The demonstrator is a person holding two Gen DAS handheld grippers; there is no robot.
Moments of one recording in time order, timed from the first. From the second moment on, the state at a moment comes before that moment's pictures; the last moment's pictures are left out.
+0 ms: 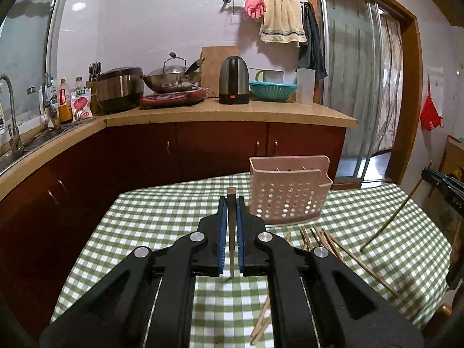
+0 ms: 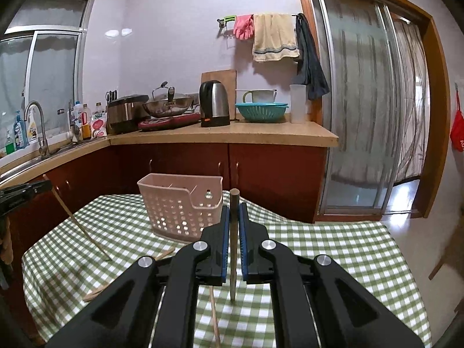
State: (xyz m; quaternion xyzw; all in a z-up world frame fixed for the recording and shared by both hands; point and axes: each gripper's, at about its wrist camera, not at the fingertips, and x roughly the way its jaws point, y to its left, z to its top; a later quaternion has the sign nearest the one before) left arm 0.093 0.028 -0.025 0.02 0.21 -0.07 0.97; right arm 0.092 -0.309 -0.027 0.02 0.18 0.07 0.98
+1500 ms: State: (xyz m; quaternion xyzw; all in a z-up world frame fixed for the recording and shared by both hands) left arm 0.269 -0.032 0.056 -0.02 0.13 -0.14 0.98; right arm 0.251 -0.282 0.028 0.09 0.13 0.16 0.97
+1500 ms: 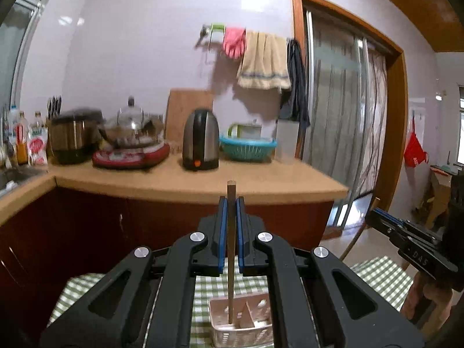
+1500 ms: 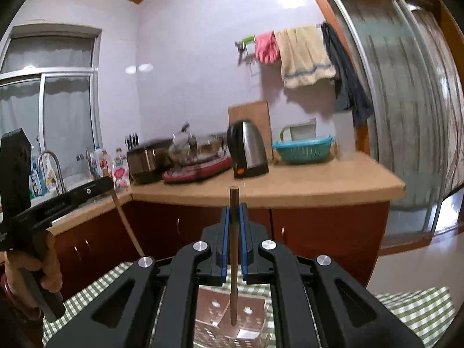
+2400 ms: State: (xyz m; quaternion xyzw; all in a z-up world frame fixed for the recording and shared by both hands) left arm 0.308 -0.014 -0.008 -0.03 0.20 -0.11 0.97; right arm 0.271 -0.287 0.007 0.06 0.14 0.10 0.98
